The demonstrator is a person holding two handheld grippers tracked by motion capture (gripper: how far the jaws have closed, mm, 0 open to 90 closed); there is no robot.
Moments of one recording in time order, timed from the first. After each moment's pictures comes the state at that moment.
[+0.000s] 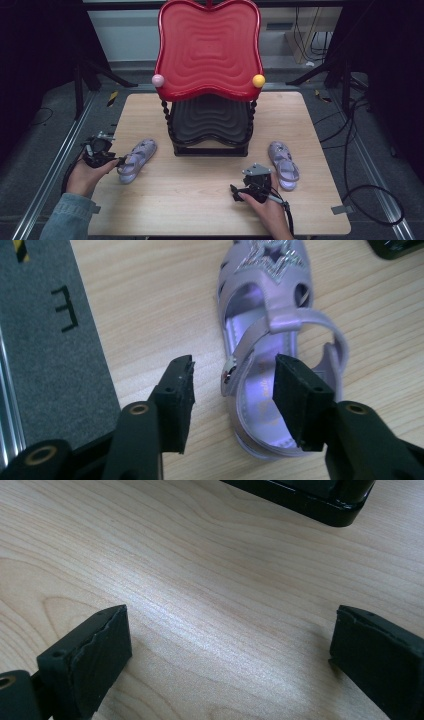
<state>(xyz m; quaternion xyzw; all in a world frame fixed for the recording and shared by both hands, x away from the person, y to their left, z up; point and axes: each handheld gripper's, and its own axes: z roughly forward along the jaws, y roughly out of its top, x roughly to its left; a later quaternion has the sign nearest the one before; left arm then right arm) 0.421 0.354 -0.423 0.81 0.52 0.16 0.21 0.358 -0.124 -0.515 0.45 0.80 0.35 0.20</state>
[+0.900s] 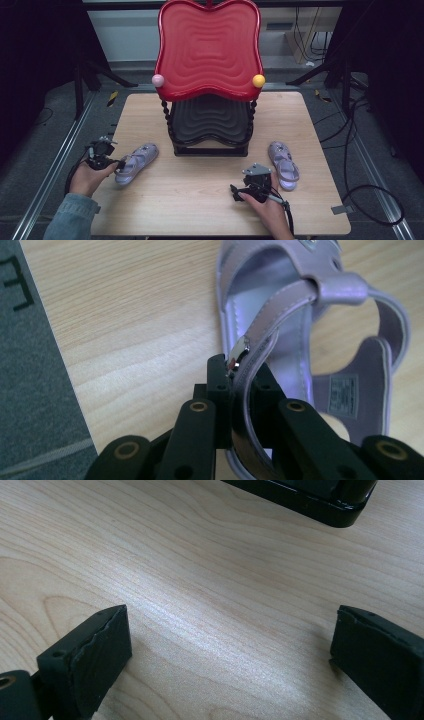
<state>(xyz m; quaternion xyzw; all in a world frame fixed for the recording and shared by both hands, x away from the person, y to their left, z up) 0.412 0.355 -0.431 0.82 0.51 0.10 0.22 0.359 -0.124 -0.515 0.45 0.80 0.35 0.19</state>
